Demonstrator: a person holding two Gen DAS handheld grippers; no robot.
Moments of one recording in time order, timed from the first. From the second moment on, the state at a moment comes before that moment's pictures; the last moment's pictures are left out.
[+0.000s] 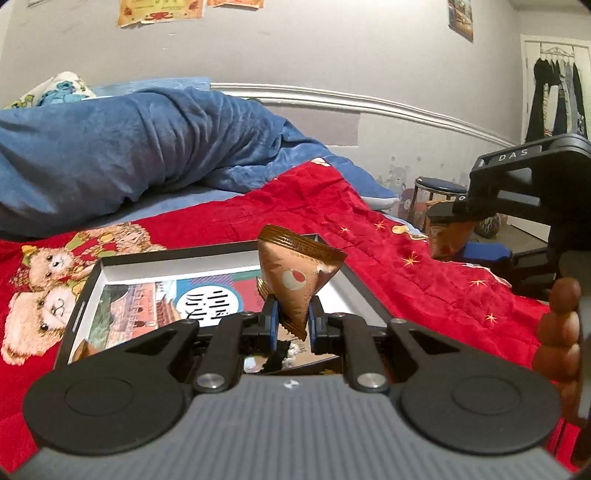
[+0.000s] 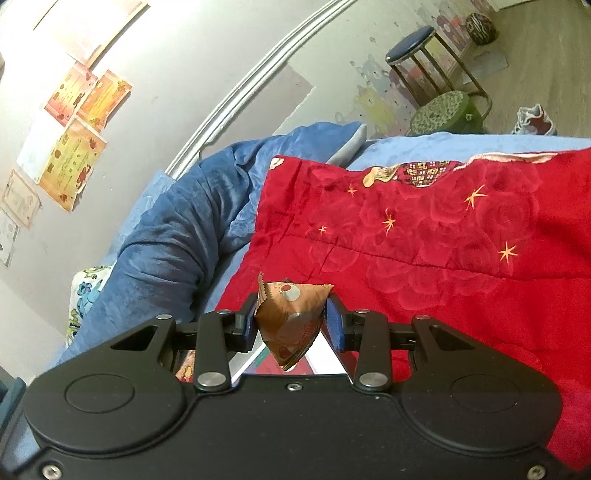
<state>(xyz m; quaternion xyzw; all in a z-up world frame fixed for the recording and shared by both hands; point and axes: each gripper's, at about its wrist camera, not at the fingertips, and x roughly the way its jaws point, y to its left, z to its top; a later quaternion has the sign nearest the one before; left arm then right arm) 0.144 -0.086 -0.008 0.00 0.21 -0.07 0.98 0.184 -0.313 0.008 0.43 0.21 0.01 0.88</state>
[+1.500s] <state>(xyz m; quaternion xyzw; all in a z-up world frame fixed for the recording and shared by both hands) 0.173 -0.031 -0.008 -0.03 0.17 -0.04 0.98 0.222 -0.264 -0.017 0.39 0.22 0.05 0.89</state>
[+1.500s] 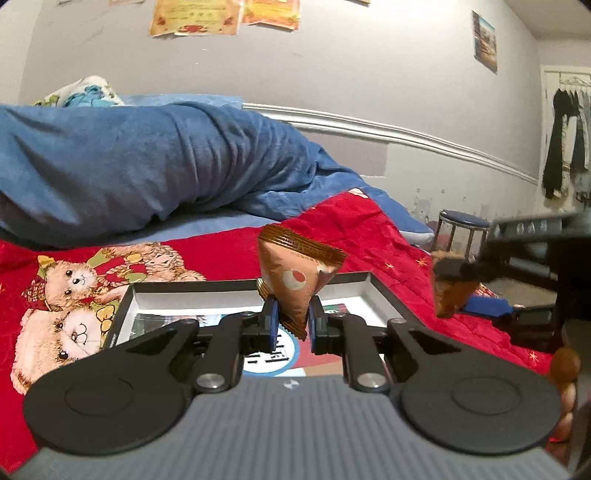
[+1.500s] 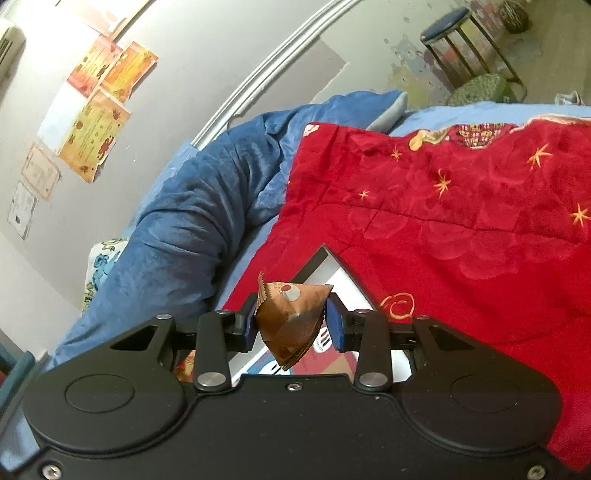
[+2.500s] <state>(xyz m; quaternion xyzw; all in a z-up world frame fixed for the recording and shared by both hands) 0.199 -0.023 -0.029 0.01 0.22 0.01 0.98 0.265 -0.212 -0.059 0.39 0.25 0.11 0.88</state>
